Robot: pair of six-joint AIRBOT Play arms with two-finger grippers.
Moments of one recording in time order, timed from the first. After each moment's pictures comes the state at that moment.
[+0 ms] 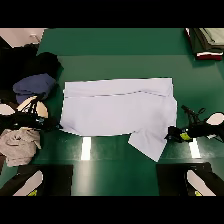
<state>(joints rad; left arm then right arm) 0.24 -0.99 0.61 0.96 -1.24 -1.22 -0.21 -0.91 0.46 -1.11 1.27 1.45</state>
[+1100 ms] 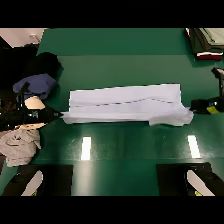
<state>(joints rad) 0.24 -0.79 0.62 0.75 -1.13 -1.26 -0.21 -0.91 0.97 -1.38 1.33 1.48</state>
